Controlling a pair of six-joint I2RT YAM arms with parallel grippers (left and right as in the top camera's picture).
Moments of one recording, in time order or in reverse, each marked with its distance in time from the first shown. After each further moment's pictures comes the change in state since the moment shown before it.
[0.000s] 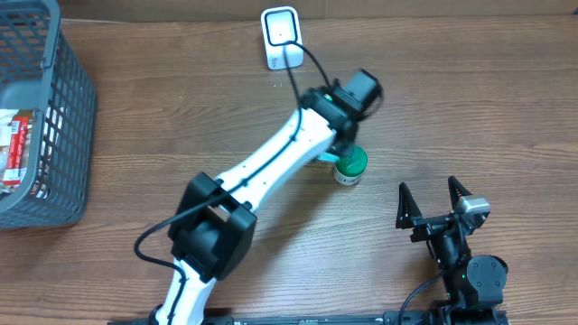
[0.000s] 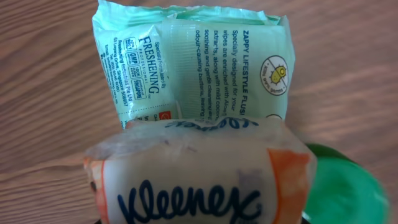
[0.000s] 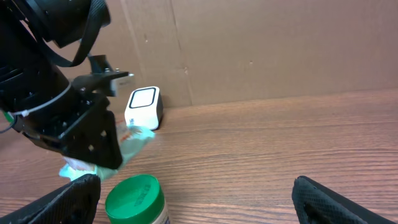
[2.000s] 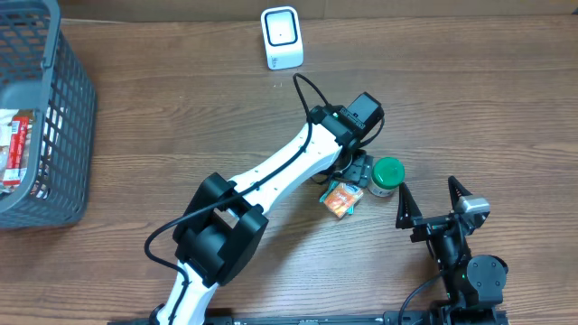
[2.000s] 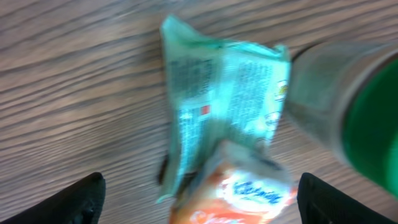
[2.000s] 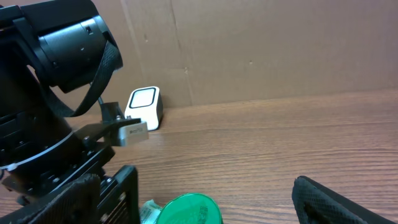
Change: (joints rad) left arm -0.062 0.000 -0.127 0.010 0.232 -0.071; right arm 0.000 0.000 0.000 0.000 0.000 0.000
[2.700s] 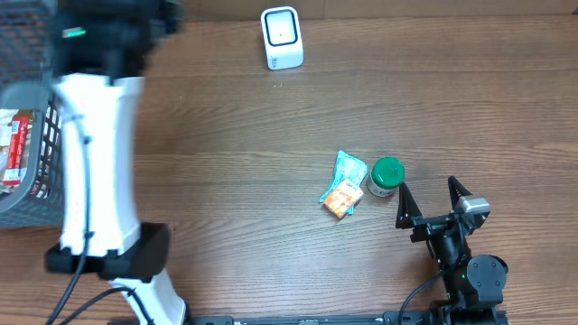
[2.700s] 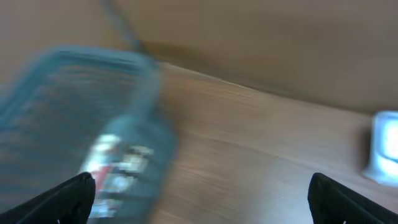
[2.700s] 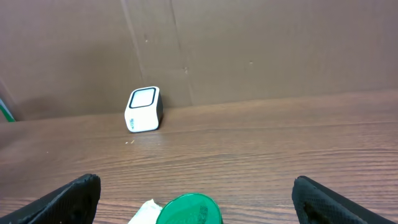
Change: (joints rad) left arm 0.691 -0.210 0.791 -0.320 -0.599 0.314; right arm 0.000 0.000 0.000 0.000 0.000 0.000
